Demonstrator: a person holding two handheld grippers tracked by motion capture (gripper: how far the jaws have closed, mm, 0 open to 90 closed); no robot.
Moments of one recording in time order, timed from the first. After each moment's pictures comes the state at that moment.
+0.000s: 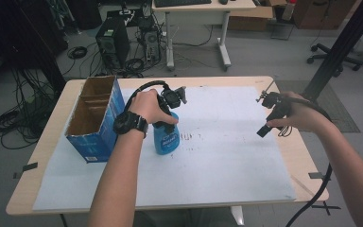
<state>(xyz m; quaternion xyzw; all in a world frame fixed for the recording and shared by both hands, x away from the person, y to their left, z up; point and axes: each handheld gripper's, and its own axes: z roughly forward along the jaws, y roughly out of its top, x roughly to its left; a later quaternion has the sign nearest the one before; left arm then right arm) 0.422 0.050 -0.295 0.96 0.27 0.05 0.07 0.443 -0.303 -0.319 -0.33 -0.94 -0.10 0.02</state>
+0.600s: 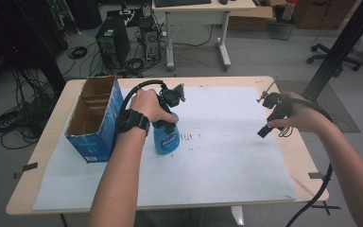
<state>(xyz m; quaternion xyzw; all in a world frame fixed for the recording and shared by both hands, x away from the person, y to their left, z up) 0.424 0.051 -0.295 0.95 0.31 0.02 0.06 0.443 -0.306 -0.321 -0.33 -0.94 -0.10 0.03</state>
